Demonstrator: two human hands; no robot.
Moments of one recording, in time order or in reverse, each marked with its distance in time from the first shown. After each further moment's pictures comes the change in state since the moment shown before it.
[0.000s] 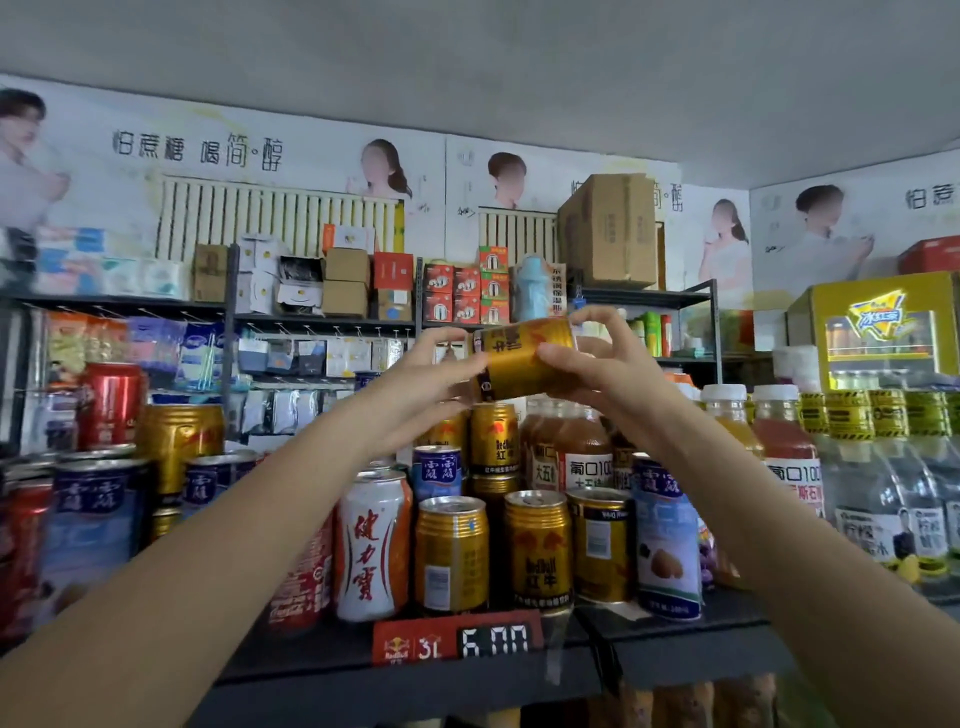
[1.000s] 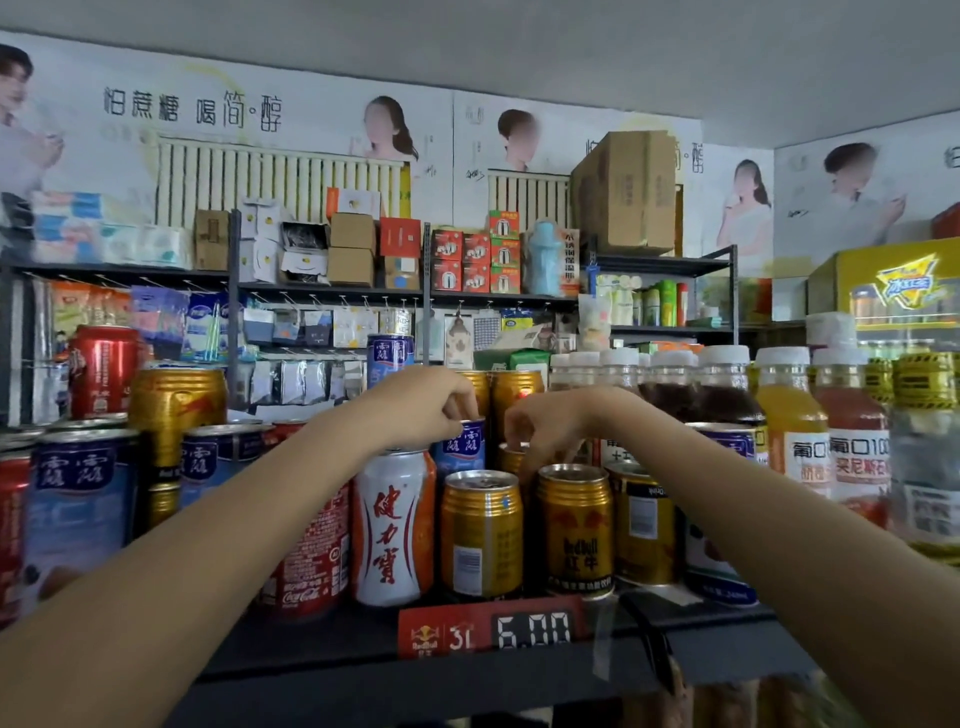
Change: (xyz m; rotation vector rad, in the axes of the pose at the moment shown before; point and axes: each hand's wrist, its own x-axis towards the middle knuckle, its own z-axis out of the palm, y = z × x) left_hand 0.017 -0.043 -0.043 1.261 -0.170 0.121; right_hand 0.058 0.072 0.048 -1.113 -0.726 0.367
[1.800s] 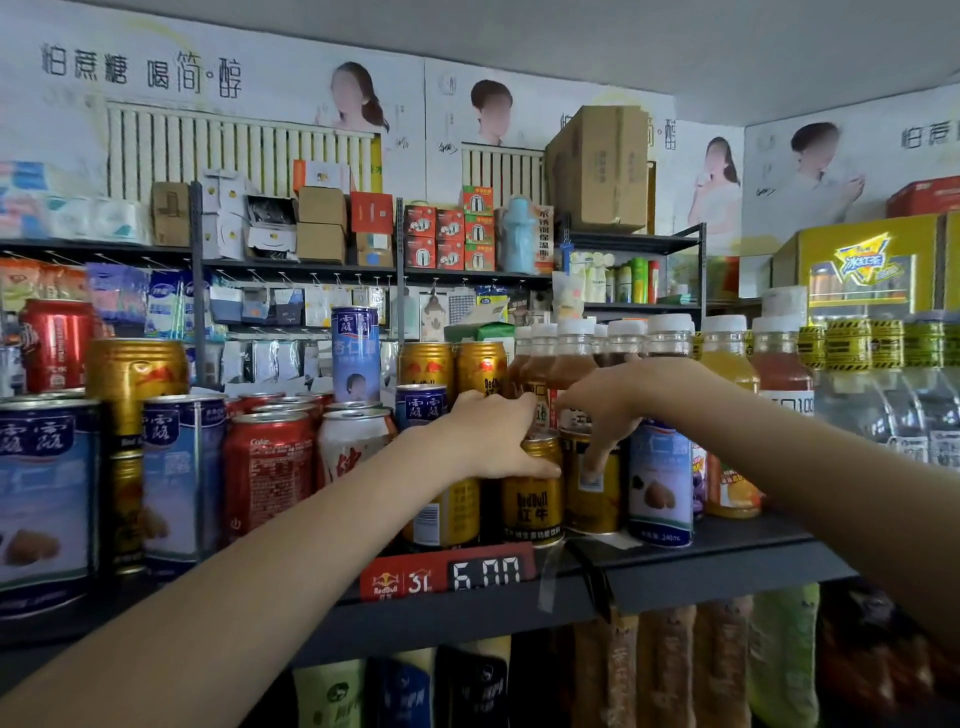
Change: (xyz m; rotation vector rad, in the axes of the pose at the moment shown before) left_hand 0.005 0.077 0.057 0.303 -0.139 0.193; right_hand -0.082 0.023 0.000 -0.659 -0.009 0.245
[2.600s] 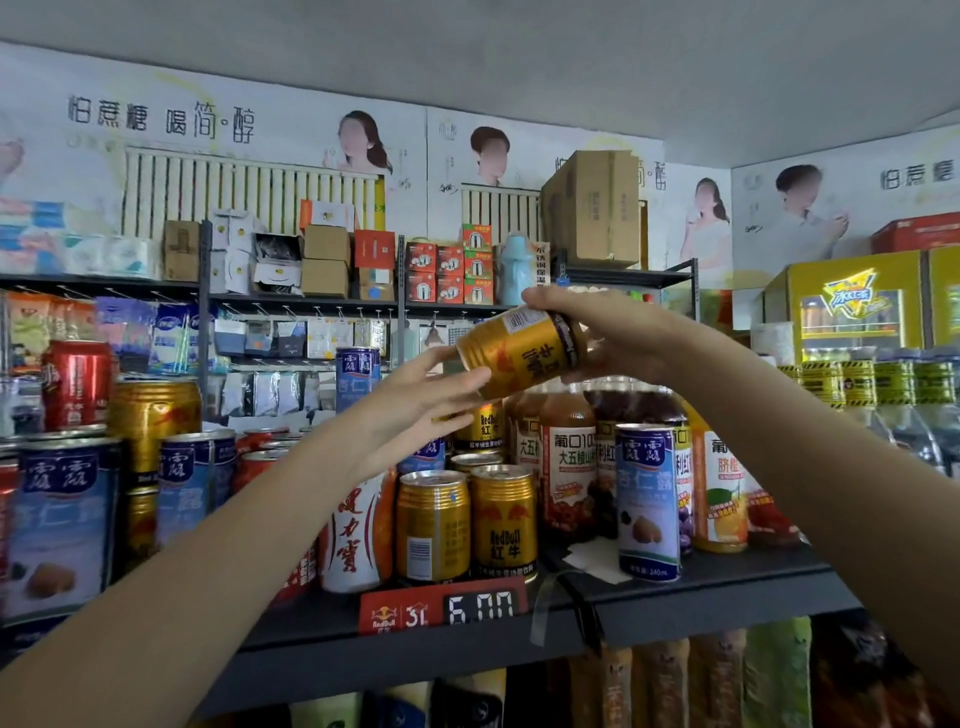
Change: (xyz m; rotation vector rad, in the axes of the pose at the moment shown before) left_hand -0.037 -0.043 -0.038 -1.665 0.247 -0.082; right_hand -0.038 0.023 -0.050 1.461 0.422 -0.121
